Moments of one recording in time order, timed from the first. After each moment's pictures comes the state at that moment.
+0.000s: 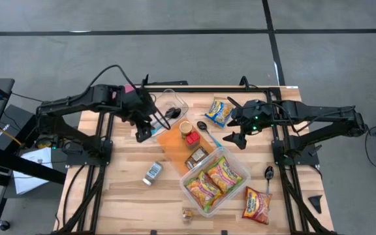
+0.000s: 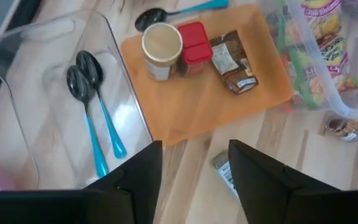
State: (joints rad) left arm 0.10 1.35 1.60 -1.31 -0.06 -0.24; right arm -0.03 1.12 1.14 -0.78 0.00 0.41
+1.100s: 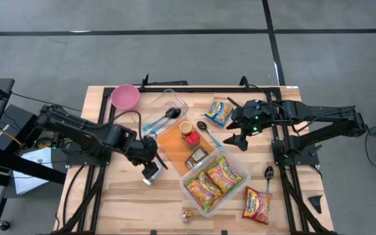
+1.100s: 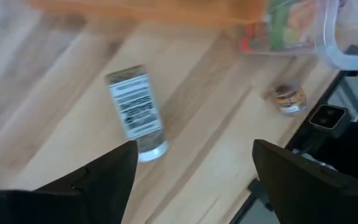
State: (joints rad) left arm -0.30 1.35 1.19 -1.00 0.03 -1.03; right arm -0.03 1.12 1.14 -0.77 -0.08 0.41
